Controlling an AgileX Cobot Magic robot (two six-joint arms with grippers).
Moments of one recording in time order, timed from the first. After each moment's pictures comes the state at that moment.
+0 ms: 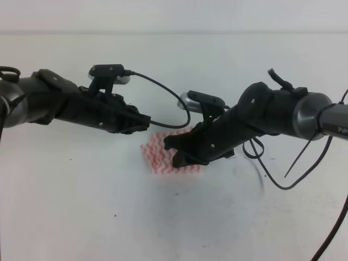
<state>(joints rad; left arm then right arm) -0.26 1.97 -1.31 -1.02 0.59 1.00 0.54 2.04 -1.41 0.78 0.63 -0.21</state>
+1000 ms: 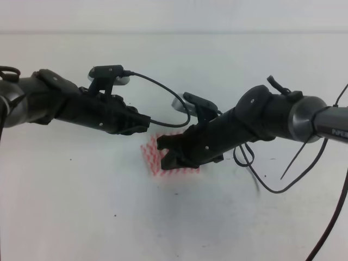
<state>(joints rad) -0.26 1.97 -1.31 -1.00 0.60 0.96 0.54 2.07 -1.41 0.99 0.66 -0.37</state>
